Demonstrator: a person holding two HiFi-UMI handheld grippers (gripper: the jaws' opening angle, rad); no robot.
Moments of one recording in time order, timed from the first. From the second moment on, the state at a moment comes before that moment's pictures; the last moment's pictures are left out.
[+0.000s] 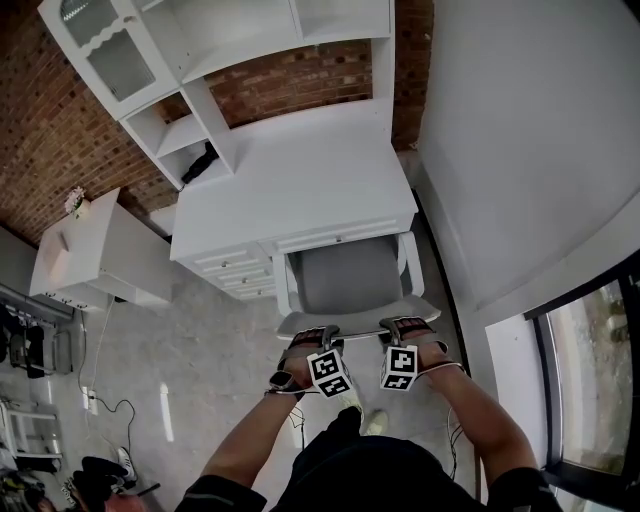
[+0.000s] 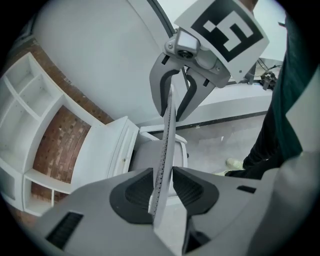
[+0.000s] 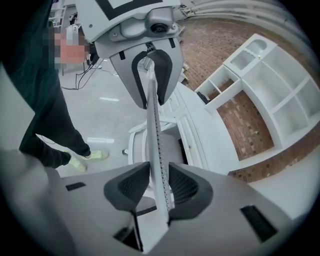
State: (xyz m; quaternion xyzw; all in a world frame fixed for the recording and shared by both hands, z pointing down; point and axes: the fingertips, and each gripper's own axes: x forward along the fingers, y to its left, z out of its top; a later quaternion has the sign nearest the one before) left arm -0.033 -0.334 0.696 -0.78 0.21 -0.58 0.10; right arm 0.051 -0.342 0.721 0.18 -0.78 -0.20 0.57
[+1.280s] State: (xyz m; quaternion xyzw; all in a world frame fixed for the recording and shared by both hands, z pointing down) left arm -0.028 -0.312 0.425 -0.86 0.49 -0.09 -0.13; right arm 0.089 -0.334 0.436 0.49 -0.86 0.01 0.17
